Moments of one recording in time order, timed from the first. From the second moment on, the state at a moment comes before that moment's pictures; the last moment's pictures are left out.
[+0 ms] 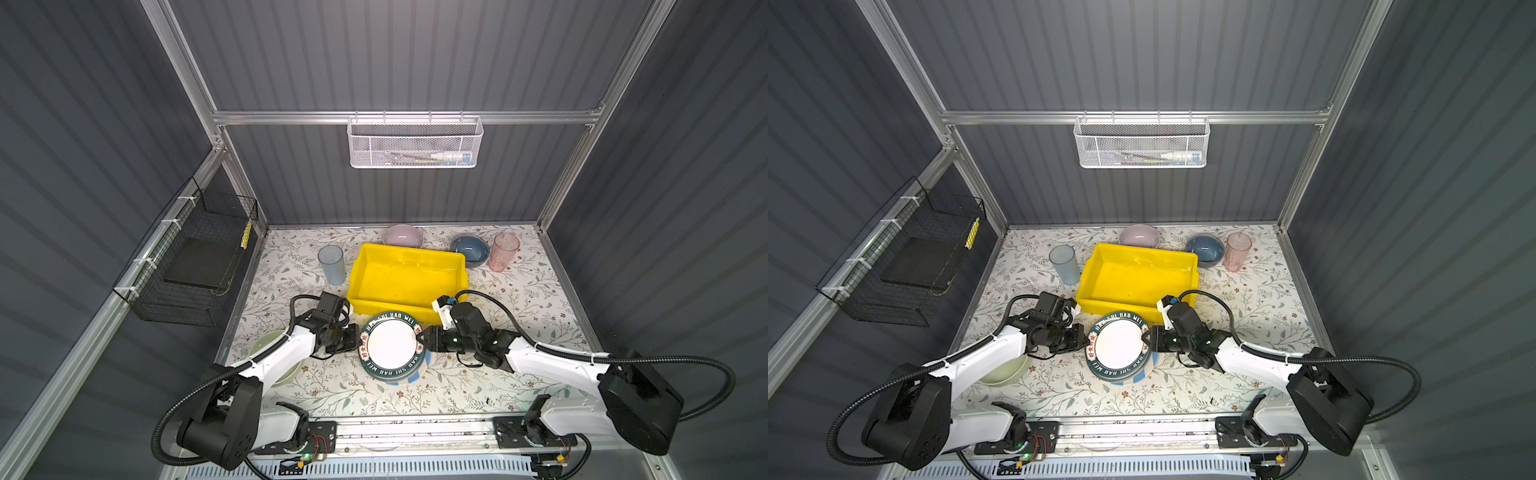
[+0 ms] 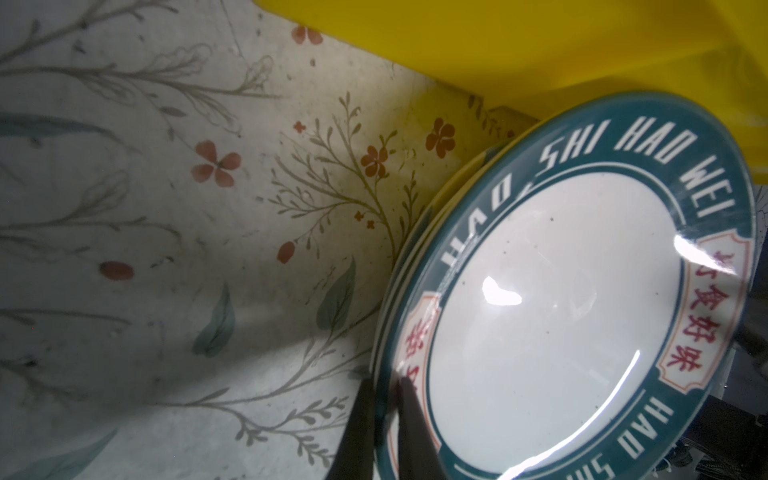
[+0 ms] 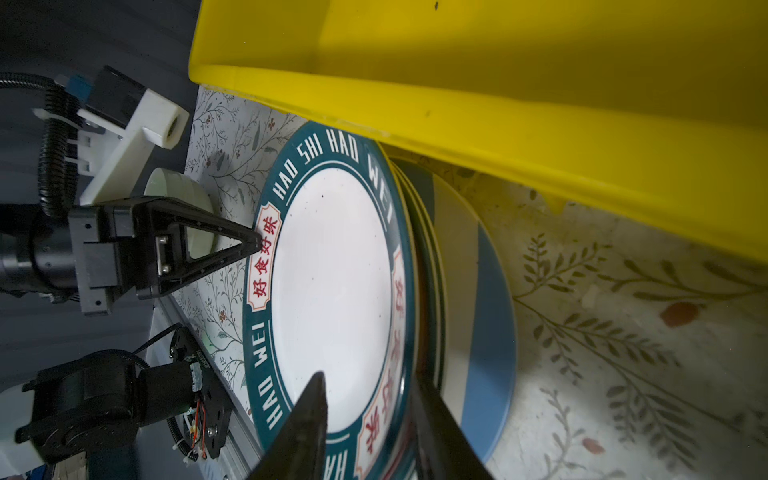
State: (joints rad) left arm -0.41 1.30 0.64 -0.49 0.35 -0.45; right arm 0.78 1.31 0.56 0.07 -0.26 0.76
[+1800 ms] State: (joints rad) left arm -0.42 1.18 0.87 -0.74 0.23 -0.40; right arm 0.75 1.12 0.76 -0.28 -0.13 0.66
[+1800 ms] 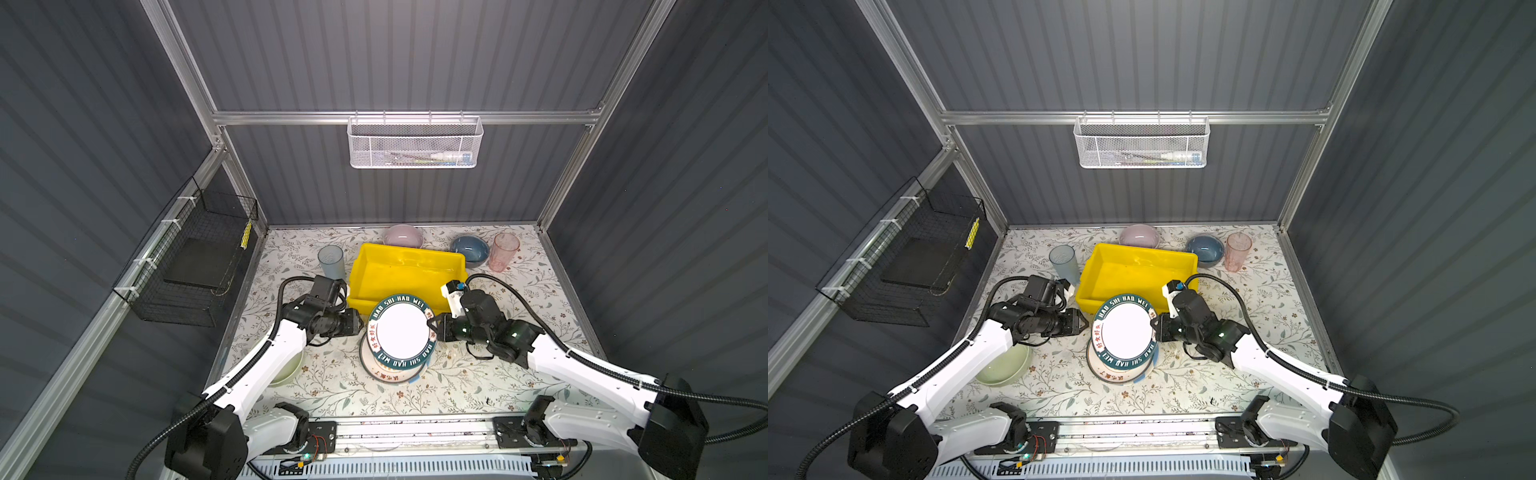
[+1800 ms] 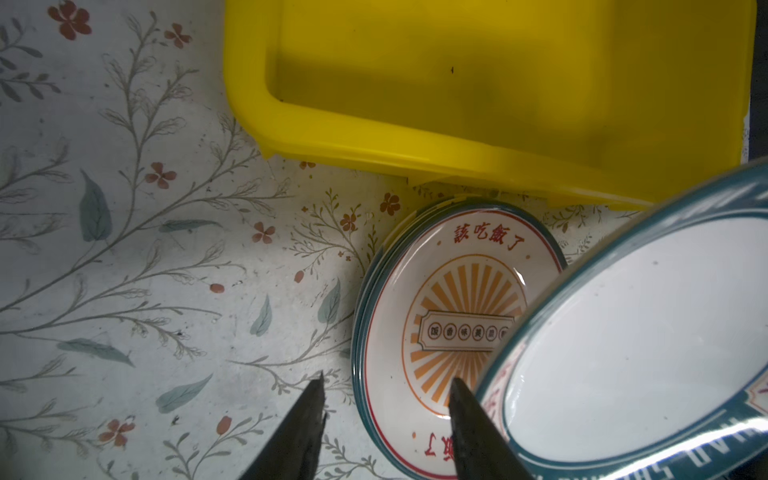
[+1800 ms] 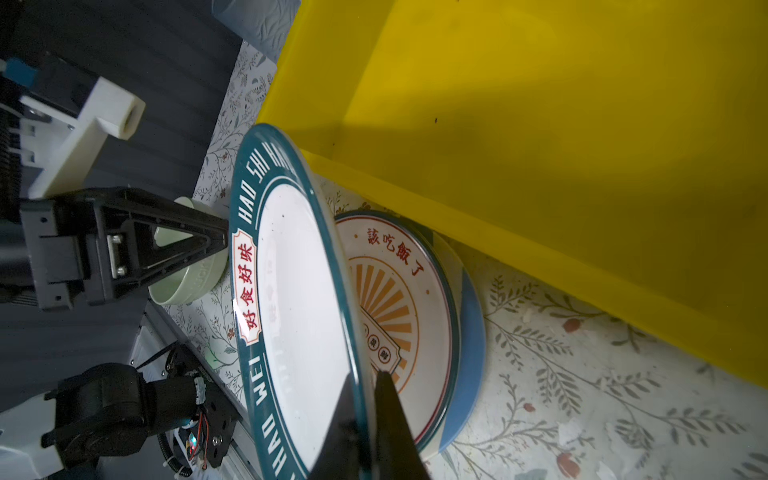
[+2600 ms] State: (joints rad) left arm -0.28 1.59 1.28 -0.72 0.05 -0.21; right arm 0.54 1.58 1.26 -0.42 0.07 0.68
